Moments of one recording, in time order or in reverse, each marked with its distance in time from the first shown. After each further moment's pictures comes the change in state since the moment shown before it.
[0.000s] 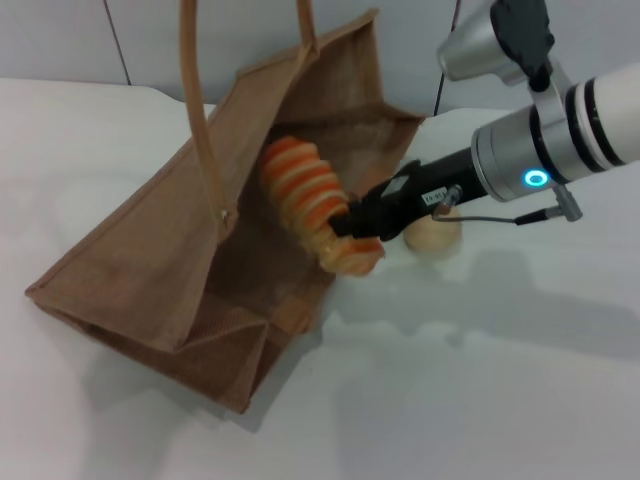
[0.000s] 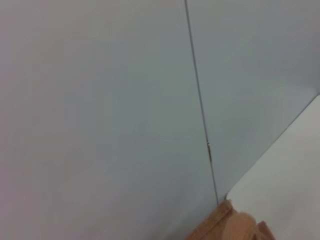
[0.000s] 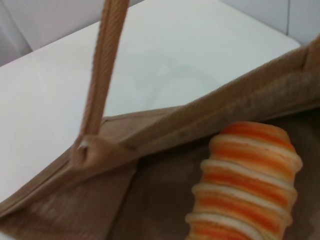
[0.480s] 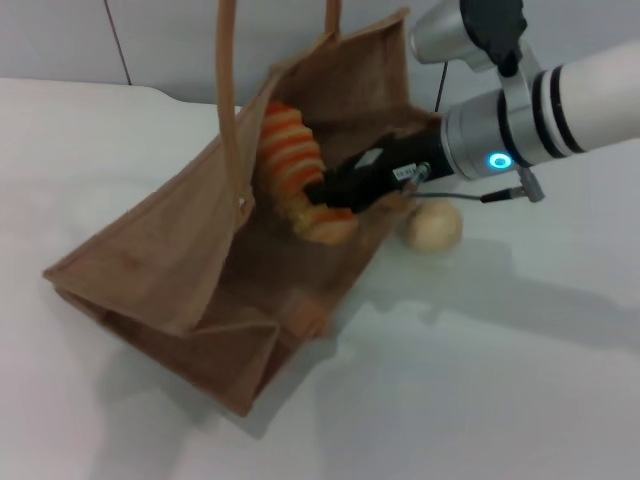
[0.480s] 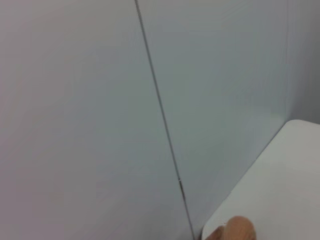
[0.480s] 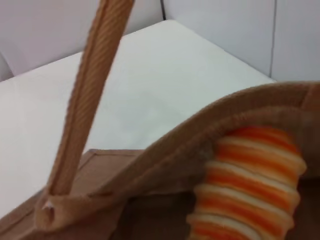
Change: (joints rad) left arm -0.025 -0.009 0.019 0.000 -0.063 0.025 0.001; right arm 0.081 0.003 -0.038 0.145 0.129 -0.146 -0.117
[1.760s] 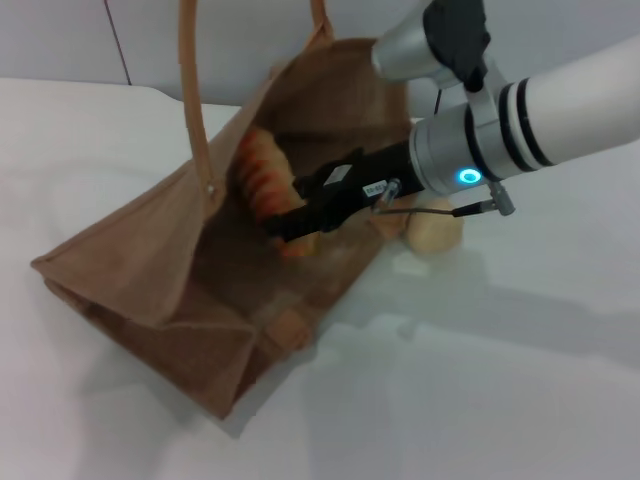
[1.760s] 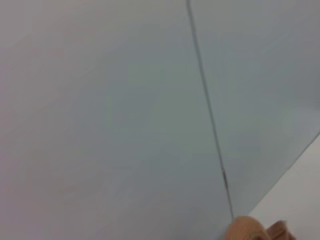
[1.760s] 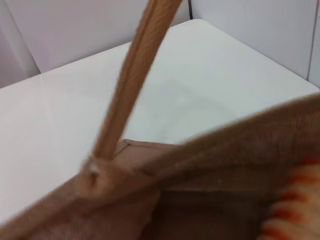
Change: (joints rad) left arm 0.063 0.001 0.012 0.027 0.053 0.073 -0.009; right arm 0.018 -0.013 -0.215 0.010 0.202 -0.054 -0.006
